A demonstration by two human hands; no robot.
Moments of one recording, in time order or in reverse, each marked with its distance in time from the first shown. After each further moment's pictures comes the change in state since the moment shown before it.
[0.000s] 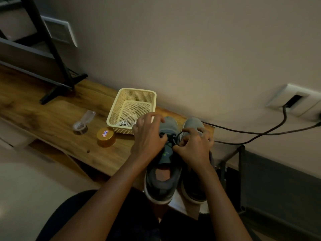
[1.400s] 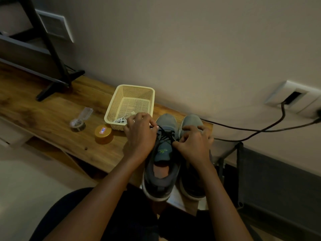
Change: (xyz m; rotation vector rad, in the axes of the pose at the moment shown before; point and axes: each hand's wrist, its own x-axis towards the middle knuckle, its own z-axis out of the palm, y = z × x) left_hand 0.000 -0.006 0.001 -0.103 0.084 -0.189; right_hand 0.000 0.001 -0.005 -0.027 -0.013 0.006
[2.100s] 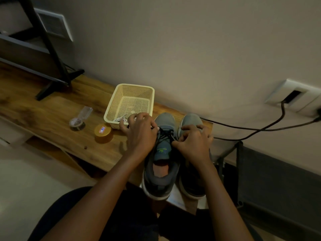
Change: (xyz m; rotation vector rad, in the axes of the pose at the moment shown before) left_hand 0.000 -0.002 0.003 0.155 -0.043 0.014; right_hand 0.000 0.001 -0.001 0.026 -0.023 -0.013
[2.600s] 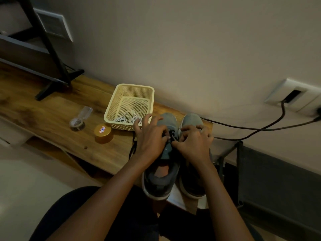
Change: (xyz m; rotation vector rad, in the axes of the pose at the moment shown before) left_hand -0.010 0.012 0.007 0.109 -0.100 0.227; right_hand 0.002 0.005 0.005 -0.009 0.021 -0.015
